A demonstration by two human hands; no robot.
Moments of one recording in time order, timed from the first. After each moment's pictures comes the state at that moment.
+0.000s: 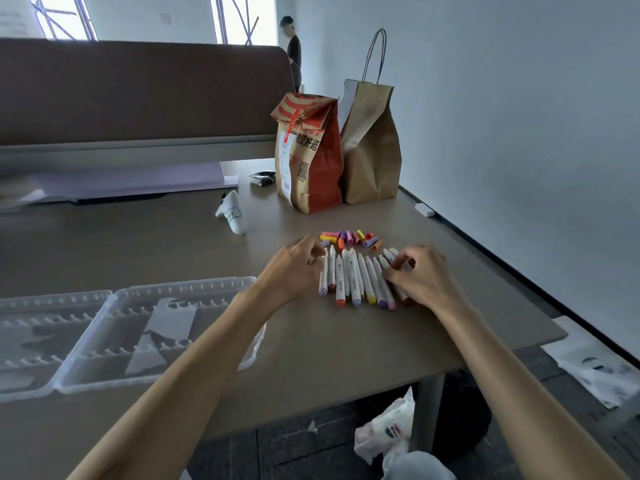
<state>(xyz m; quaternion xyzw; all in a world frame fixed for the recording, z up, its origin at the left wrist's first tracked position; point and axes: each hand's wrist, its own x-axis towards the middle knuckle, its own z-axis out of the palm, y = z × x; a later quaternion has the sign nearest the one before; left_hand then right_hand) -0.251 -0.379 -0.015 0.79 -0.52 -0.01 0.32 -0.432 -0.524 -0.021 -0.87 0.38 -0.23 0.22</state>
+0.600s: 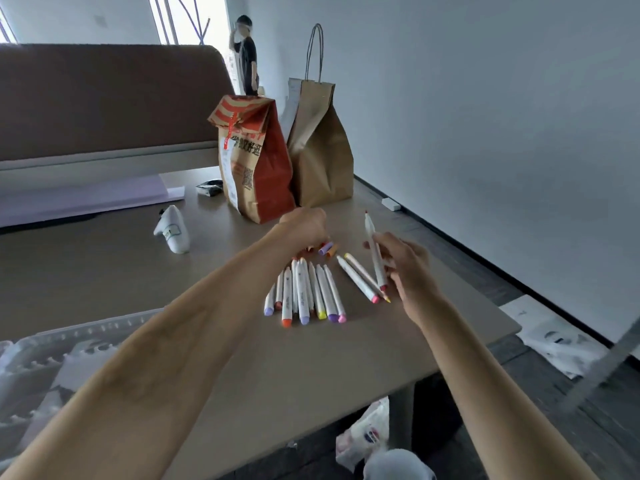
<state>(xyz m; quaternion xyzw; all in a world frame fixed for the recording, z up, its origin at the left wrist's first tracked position) -0.255 -0.532 0.030 0.84 -0.54 -0.07 0.05 -0.447 -0.544 -0.012 -0.61 0.37 -0.38 0.59</state>
